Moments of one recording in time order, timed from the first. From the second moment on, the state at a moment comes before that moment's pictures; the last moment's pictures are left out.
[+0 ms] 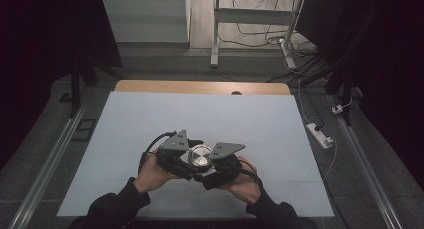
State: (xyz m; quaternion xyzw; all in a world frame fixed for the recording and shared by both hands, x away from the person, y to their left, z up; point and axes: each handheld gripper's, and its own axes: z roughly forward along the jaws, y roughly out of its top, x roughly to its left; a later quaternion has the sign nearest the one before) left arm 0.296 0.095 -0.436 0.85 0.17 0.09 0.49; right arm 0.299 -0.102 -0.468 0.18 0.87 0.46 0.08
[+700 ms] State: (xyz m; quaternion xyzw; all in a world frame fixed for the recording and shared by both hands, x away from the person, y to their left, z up) left arm 0.306 0.123 -0.425 0.86 0.05 0.01 0.51; right arm 0.293 -0.097 -0.465 0.13 0.87 0.47 0.05
